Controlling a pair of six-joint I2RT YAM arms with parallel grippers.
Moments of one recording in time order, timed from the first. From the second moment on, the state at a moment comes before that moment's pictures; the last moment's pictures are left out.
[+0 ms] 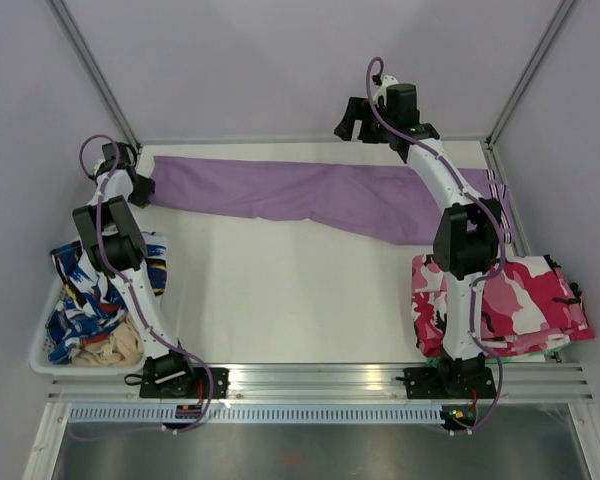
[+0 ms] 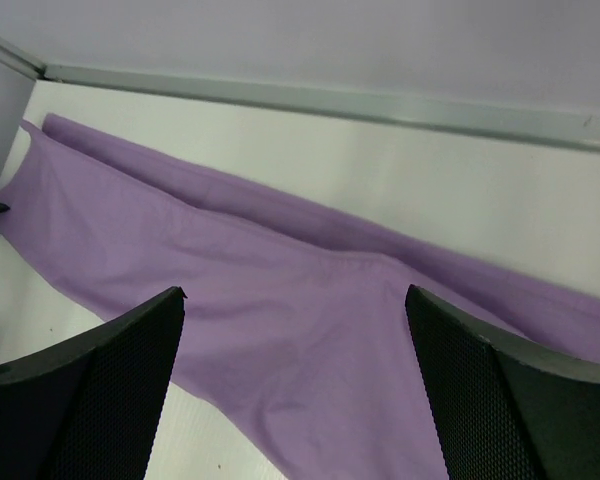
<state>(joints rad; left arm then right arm) 0.36 2.31 1.86 -0.52 -0.12 -0.84 0.23 2.20 2.09 -0.32 -0.29 0.30</state>
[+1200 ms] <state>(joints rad) 0.39 1.71 1.31 0.11 -0.15 -0.61 0.47 2.45 2.16 -0.45 -0.45 0.10</state>
